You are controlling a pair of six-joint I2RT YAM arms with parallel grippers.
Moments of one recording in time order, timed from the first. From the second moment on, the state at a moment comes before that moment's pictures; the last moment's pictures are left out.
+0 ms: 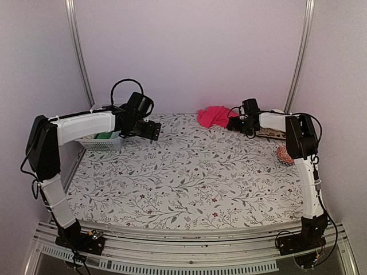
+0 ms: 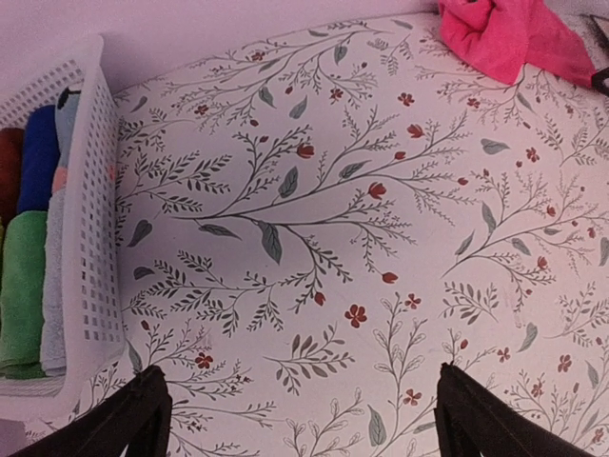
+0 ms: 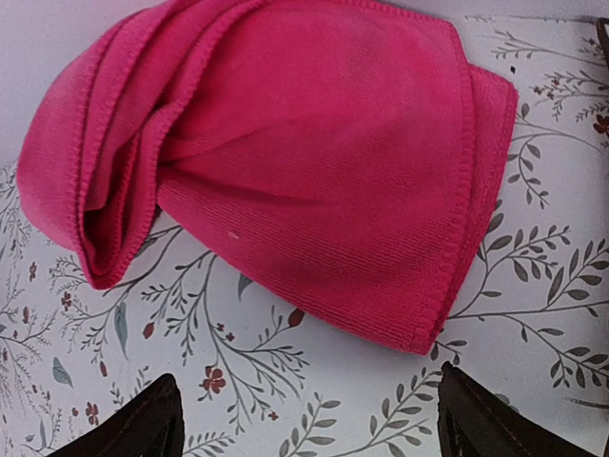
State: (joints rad) left arm -0.58 1.84 1.46 -0.45 -0.33 -0.20; right arm 0.26 2.44 1.95 -0.28 -0.10 0.36
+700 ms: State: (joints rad) left arm -0.58 1.73 1.39 -0.47 -0.42 -0.18; right arm 0.22 2.63 2.19 -0.30 -0.13 0.45
